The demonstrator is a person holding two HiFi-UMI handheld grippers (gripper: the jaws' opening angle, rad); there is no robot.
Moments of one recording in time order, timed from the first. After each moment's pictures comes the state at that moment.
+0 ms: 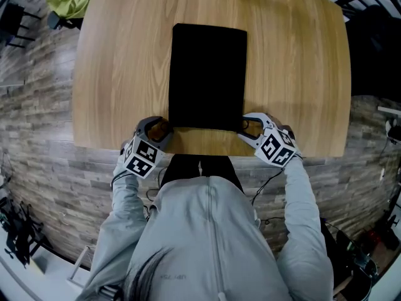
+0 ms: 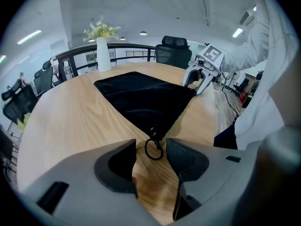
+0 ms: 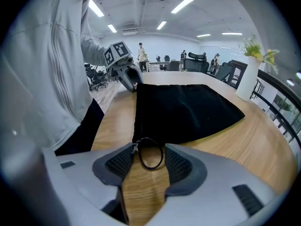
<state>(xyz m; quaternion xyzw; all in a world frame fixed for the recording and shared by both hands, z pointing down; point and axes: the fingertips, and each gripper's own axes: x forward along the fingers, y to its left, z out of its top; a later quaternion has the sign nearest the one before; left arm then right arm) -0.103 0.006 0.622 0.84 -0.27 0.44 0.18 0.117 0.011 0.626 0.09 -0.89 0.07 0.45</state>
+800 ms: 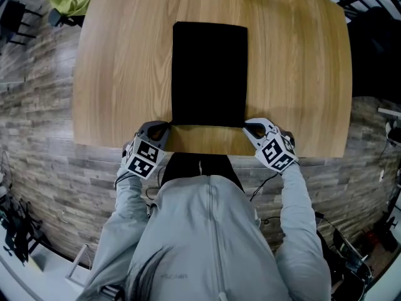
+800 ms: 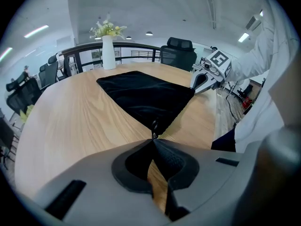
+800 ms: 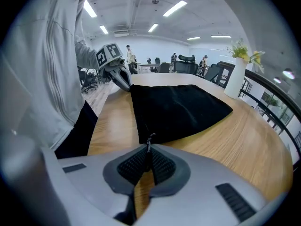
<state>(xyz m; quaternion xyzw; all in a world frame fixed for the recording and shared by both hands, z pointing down) -0.104 0.010 0.621 0.83 -0.29 0.43 0.21 0.123 0.009 0.624 0.15 -0.88 0.07 0.44</state>
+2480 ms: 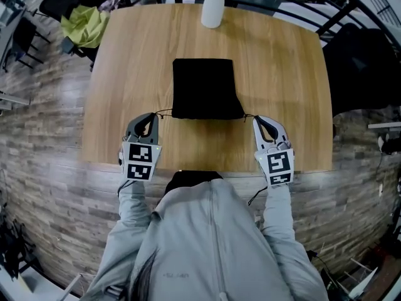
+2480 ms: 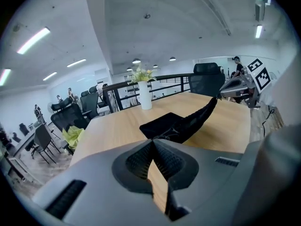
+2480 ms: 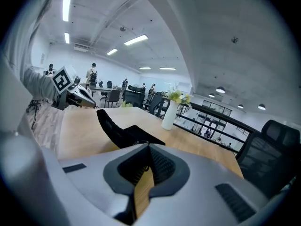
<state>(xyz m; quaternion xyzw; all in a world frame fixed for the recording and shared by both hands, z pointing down) -0.132 -0.085 0.478 0.79 -0.51 0.32 0.10 0.157 -0.075 0.460 0.48 -0.83 0.02 0.28</state>
